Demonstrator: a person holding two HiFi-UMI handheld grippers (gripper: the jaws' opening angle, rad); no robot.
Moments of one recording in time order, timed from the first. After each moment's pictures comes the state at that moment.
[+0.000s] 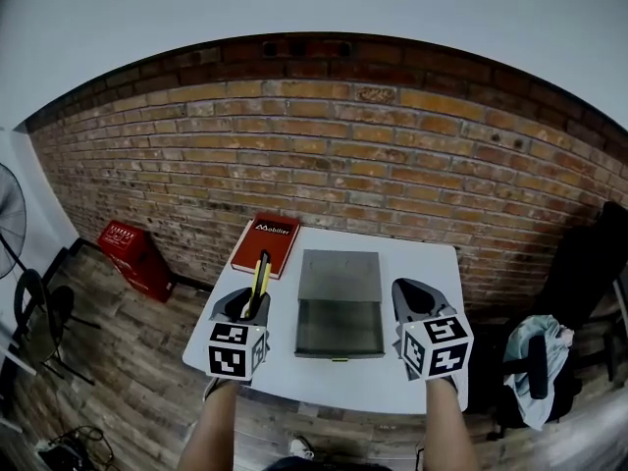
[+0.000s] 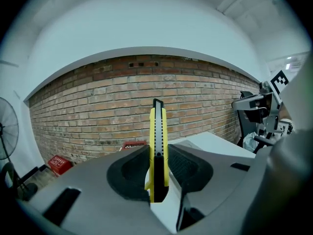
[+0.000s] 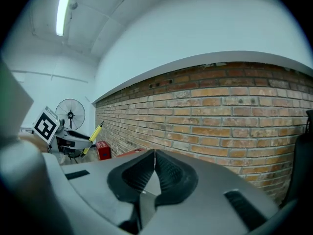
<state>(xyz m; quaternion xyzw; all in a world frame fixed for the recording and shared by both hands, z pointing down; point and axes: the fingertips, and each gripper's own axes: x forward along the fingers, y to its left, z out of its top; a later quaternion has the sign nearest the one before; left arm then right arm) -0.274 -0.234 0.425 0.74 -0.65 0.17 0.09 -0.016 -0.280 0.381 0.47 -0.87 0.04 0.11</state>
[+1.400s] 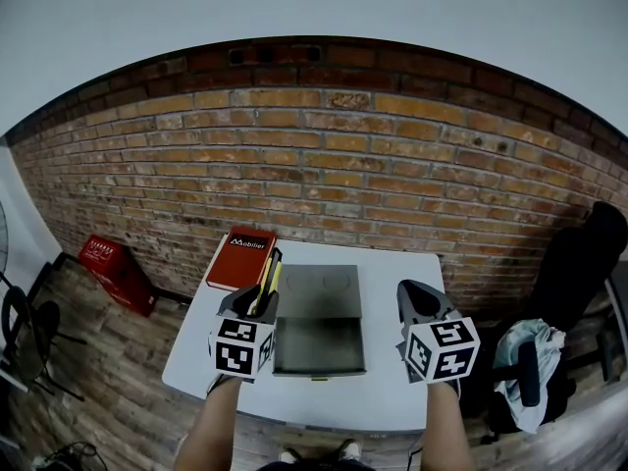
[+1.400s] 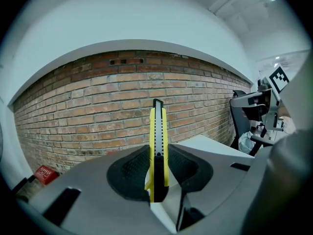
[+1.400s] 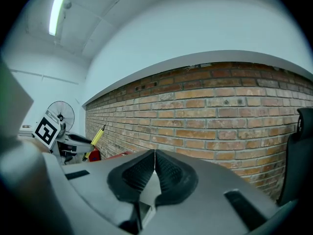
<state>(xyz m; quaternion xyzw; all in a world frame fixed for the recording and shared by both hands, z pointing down) -0.212 -0.307 0.423 0.77 -0.61 0.17 0.07 0.040 -0.323 0.374 0.52 -0.85 0.05 0.09</state>
